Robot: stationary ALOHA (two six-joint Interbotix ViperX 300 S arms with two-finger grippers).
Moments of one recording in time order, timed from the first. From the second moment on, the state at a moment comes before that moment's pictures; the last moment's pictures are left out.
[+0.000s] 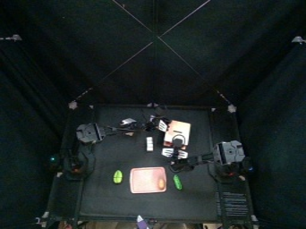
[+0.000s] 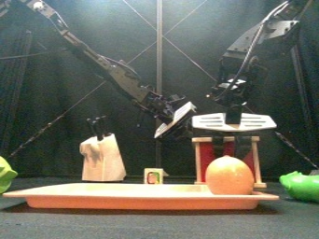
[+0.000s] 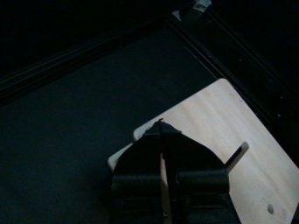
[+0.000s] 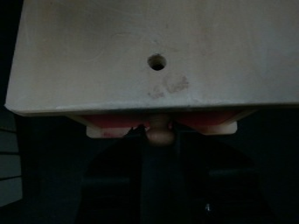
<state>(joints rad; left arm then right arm) 0.40 0.48 0.04 1.67 0.04 -2.15 0.06 0.25 0.52 -0.89 1.16 2.39</state>
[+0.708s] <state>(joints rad) 0.40 0.48 0.04 1.66 0.04 -2.15 0.06 0.25 0.53 -0.93 1.16 2.39</state>
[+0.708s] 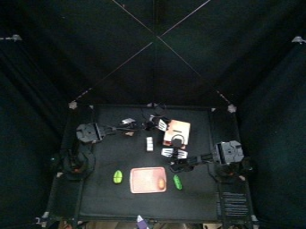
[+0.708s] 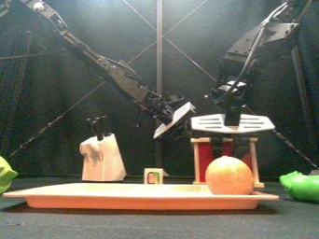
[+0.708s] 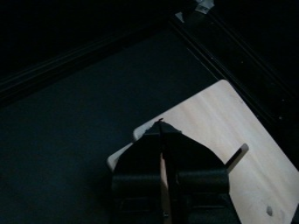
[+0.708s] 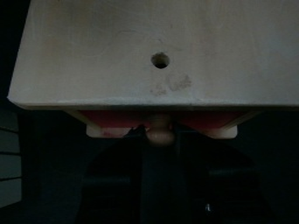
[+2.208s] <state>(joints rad) 0.37 0.43 0.07 1.66 0.07 -2.06 0.19 0.24 0.50 -0.90 1.16 2.38</state>
